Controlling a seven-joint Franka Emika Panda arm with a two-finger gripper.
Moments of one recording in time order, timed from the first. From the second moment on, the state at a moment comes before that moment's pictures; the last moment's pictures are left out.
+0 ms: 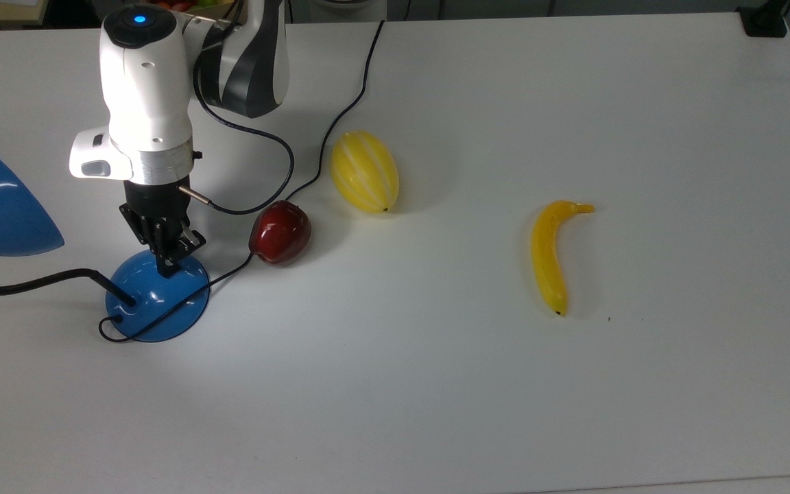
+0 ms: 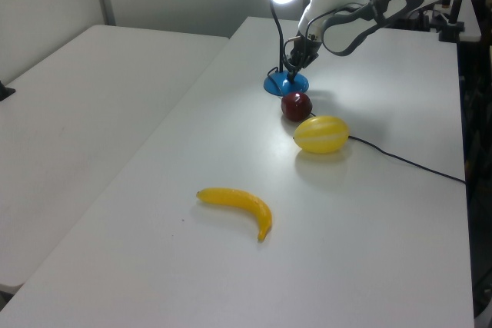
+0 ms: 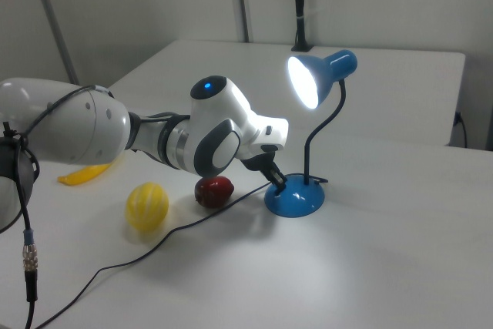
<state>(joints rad) -0.17 0.54 -0.03 -1.69 -0.09 2.66 0.40</state>
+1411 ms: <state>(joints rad) -0.16 0.48 -0.03 -1.82 -0.15 2.61 0.39</state>
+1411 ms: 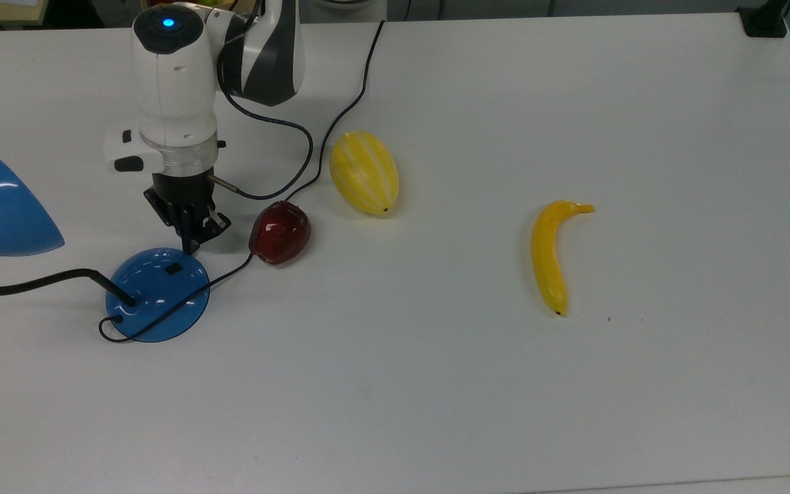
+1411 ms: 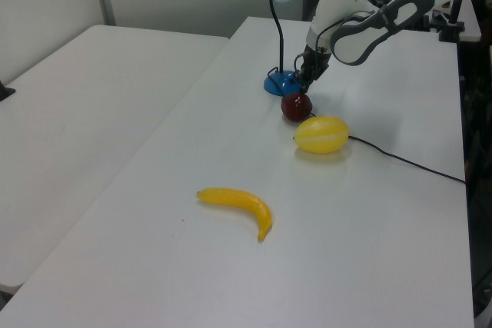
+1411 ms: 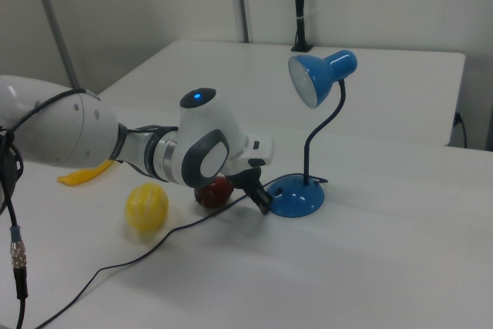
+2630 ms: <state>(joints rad) 0.00 0.07 -0.02 -1.78 0.02 1.73 0.01</state>
